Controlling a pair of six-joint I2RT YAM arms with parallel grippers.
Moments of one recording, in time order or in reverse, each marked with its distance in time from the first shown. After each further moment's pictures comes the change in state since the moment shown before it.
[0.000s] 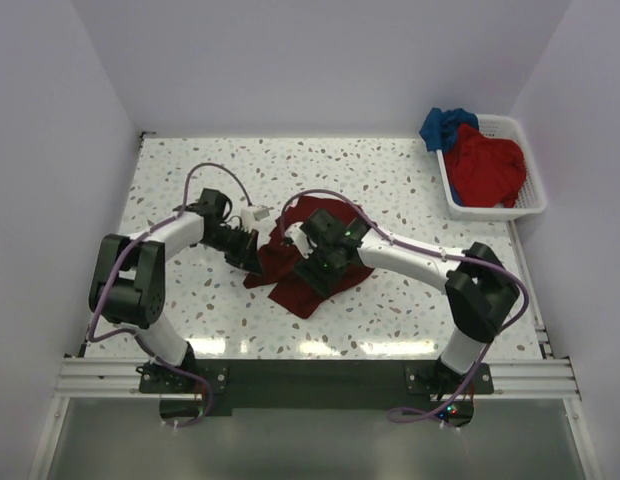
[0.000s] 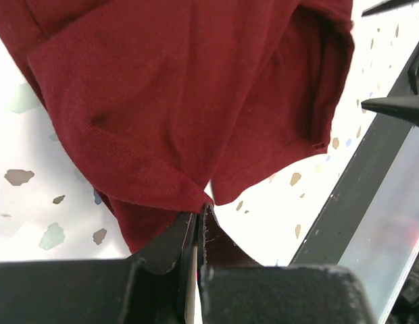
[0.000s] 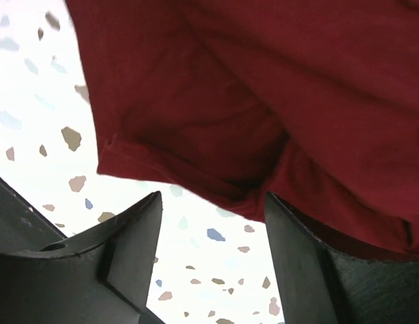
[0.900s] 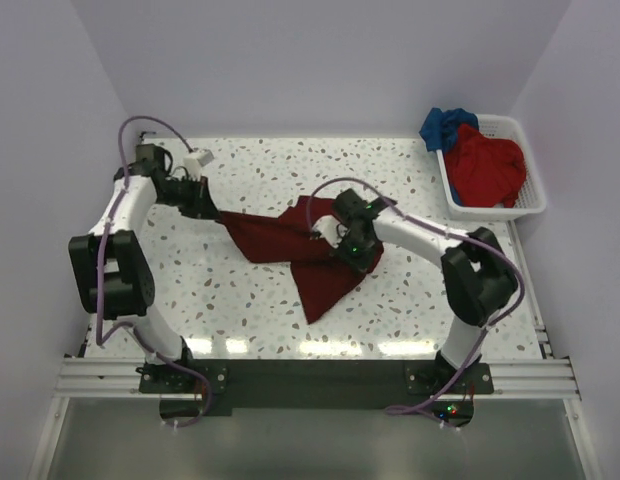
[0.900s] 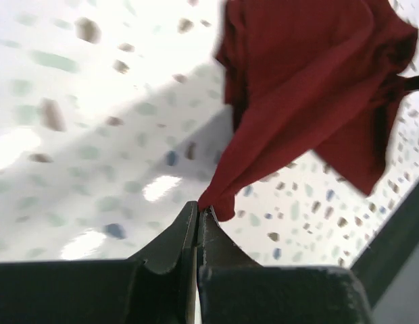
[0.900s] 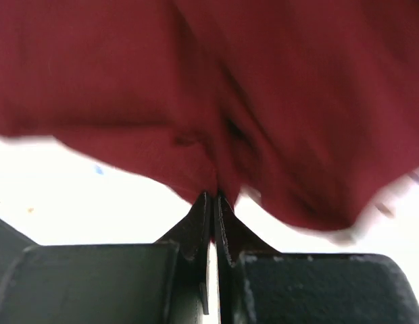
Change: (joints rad) left arm 0.305 0.045 0.375 -0.190 -0.002 0.082; right arm -0.216 0.094 0.037 -0.168 -0.072 -0.324
